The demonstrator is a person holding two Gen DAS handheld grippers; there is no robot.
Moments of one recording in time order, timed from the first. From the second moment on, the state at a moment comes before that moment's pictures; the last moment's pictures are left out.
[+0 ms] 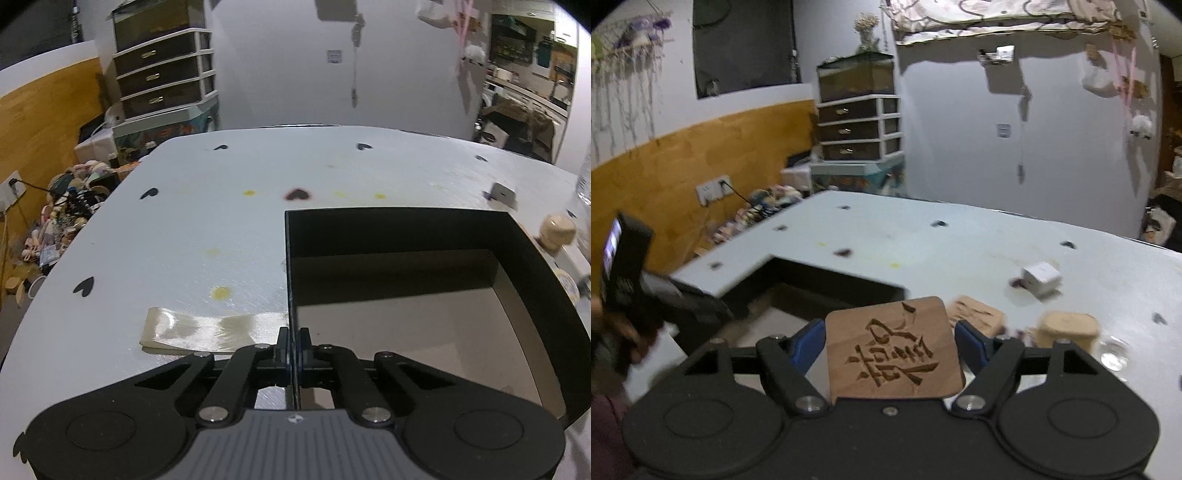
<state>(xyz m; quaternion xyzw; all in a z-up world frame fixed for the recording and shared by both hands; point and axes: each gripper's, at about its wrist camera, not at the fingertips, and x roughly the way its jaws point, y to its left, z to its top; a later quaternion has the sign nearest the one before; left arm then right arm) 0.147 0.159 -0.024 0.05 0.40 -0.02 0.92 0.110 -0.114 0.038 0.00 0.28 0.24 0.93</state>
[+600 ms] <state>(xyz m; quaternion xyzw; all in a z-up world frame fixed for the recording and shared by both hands) 0.135 0.157 -0.026 0.04 0.40 -0.04 0.92 0.182 0.001 0.015 0.10 0.41 0.26 0.87</state>
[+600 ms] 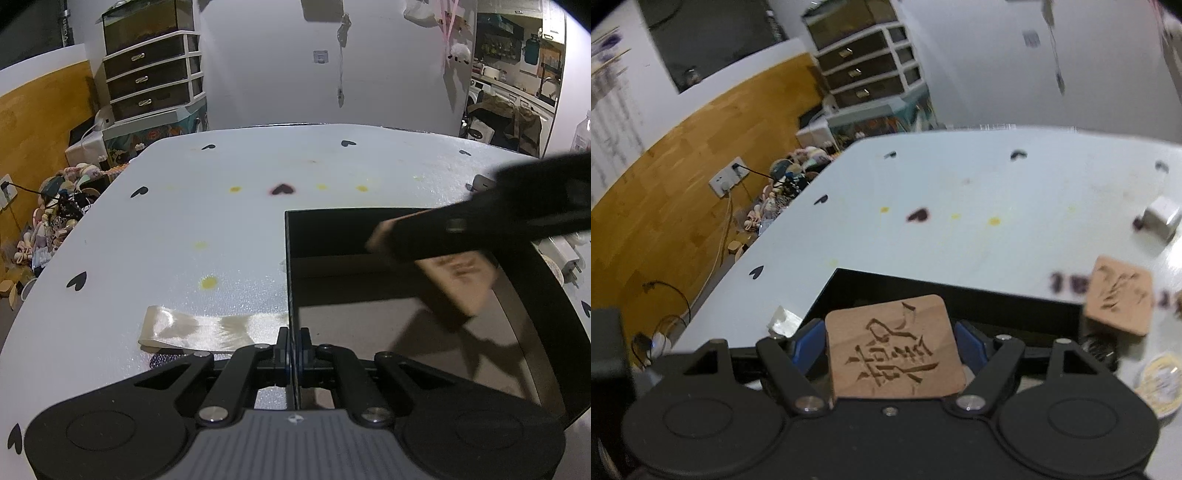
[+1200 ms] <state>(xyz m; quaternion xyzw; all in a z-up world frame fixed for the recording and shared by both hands) 0.136 0.158 -0.027 0.03 0.40 -0.04 0.92 0.182 -0.001 0.019 0.13 0.42 0.24 0.86</state>
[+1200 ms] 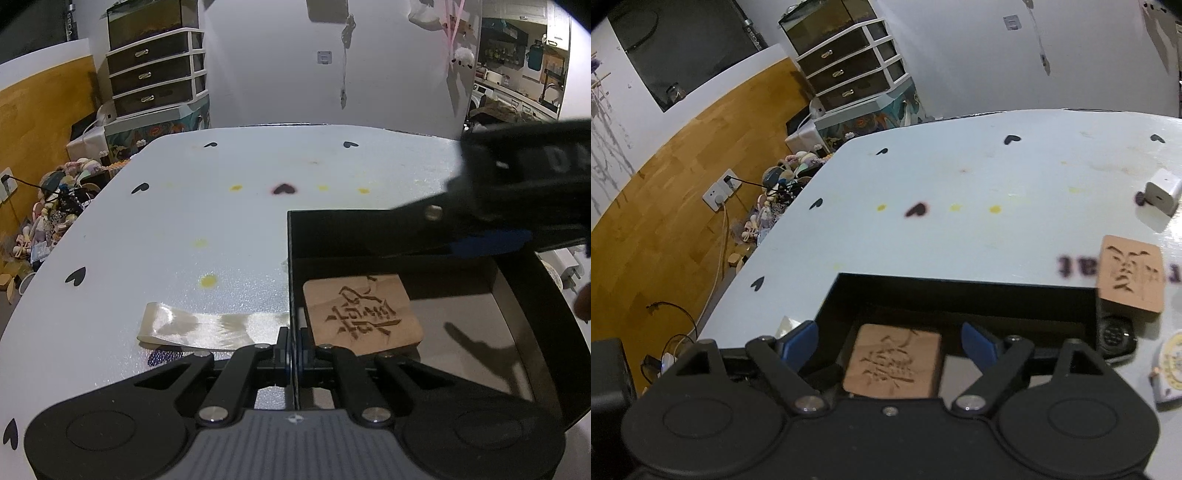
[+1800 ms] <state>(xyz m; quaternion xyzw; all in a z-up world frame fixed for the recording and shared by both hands) 0.136 0.158 -0.026 0.03 0.40 -0.03 0.91 0.125 -0.049 0.043 0.05 0.39 0.24 0.89</state>
